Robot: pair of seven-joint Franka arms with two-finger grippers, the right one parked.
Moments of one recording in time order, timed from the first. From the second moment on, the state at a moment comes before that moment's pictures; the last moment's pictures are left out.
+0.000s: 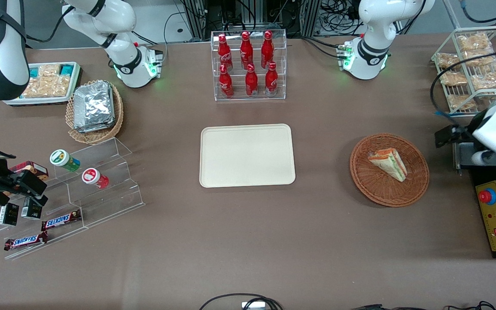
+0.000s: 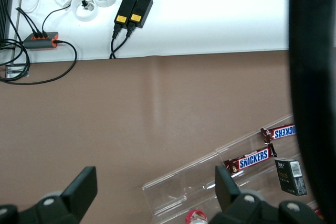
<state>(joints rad) 0.17 0.07 -0.18 -1.73 0.08 1.72 0.02</state>
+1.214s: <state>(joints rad) 0.19 0.01 -0.18 -2.38 0.08 2.37 -0.50</state>
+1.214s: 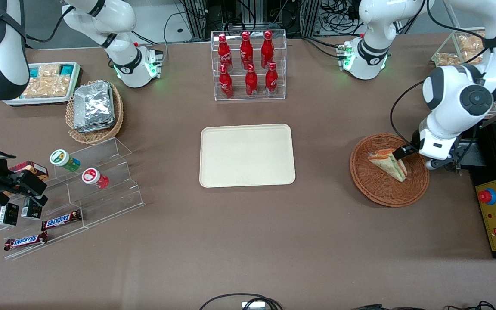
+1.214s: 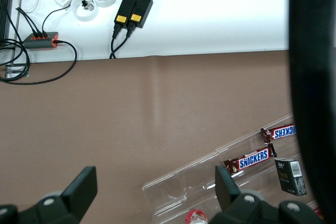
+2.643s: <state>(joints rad) 0.19 0.17 -0.19 -2.42 0.08 2.54 -0.76</state>
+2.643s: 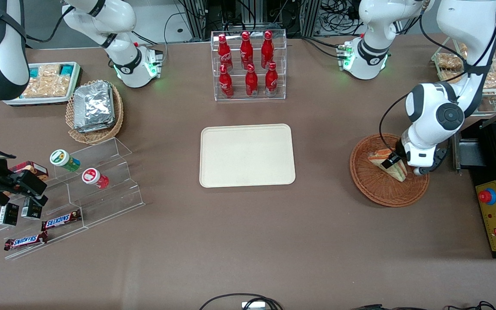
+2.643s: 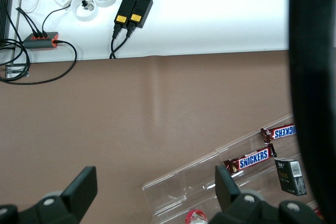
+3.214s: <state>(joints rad) 0.19 0.17 -0.19 -2.41 0.08 2.52 -0.78</state>
